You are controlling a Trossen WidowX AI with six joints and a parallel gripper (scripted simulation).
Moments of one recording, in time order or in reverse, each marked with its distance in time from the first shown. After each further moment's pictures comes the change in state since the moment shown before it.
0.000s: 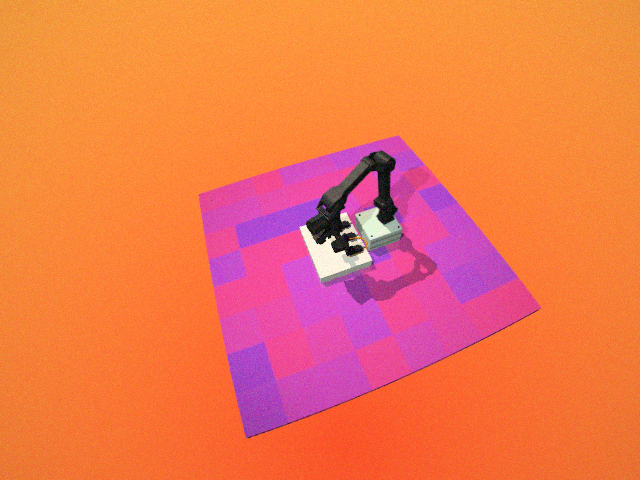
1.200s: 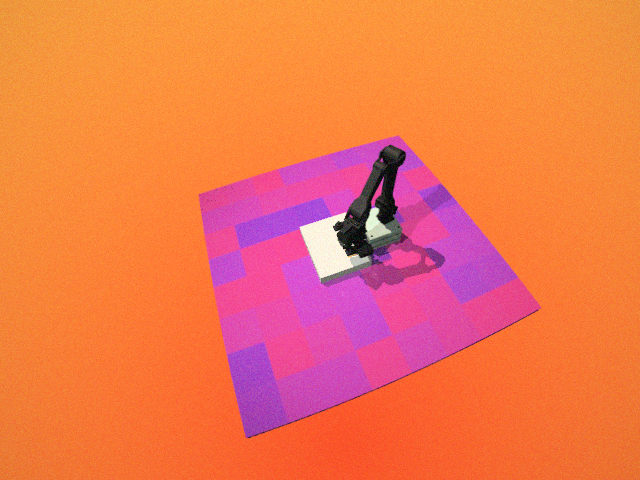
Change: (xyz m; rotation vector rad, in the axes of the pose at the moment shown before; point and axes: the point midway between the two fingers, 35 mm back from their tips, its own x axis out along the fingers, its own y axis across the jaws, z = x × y) arm 0.100 -0.001 -0.110 -0.007 0.018 -0.002
